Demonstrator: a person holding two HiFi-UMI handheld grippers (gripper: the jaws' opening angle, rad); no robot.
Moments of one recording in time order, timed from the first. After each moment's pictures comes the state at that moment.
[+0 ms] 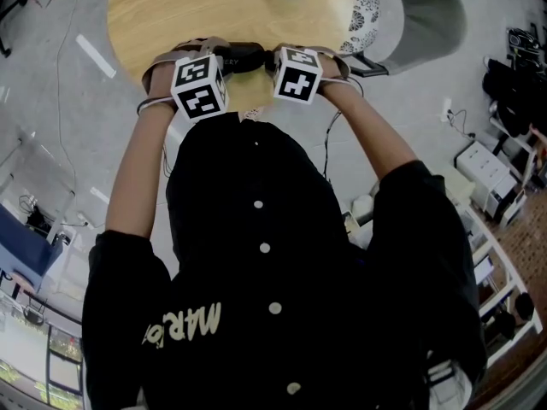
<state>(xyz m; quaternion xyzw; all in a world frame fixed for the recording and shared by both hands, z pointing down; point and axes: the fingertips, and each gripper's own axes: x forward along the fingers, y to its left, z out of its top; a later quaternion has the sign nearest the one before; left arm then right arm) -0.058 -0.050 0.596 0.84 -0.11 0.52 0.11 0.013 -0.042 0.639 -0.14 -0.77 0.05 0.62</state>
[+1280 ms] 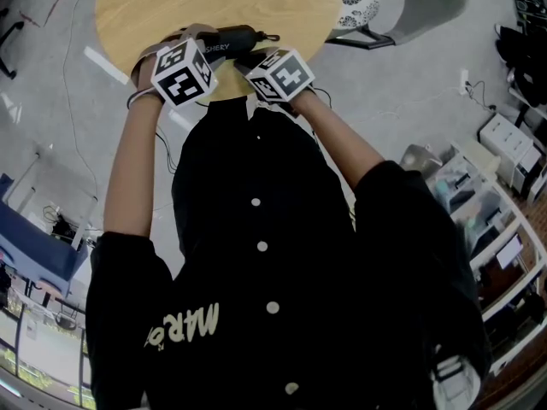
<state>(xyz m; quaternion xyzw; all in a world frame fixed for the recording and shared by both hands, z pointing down) -0.054 -0.051 0.597 0.84 -0.11 0.52 0.12 -0.034 -0.012 0.634 0.10 -0.83 0.36 0.40</state>
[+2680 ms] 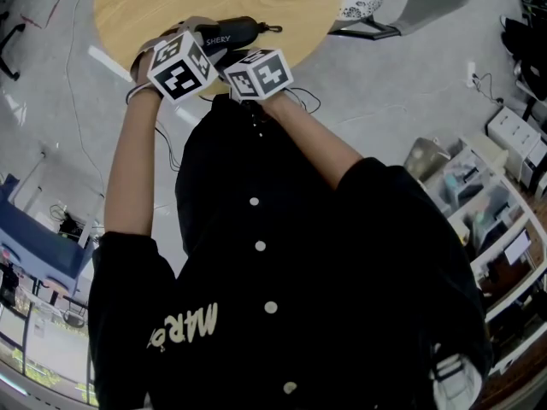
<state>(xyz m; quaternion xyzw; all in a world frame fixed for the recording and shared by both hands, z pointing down) -0.052 -0.050 0.597 0.84 -0.11 0.51 0.12 -0.089 0.001 0.633 0.16 -0.82 0.47 0.29</state>
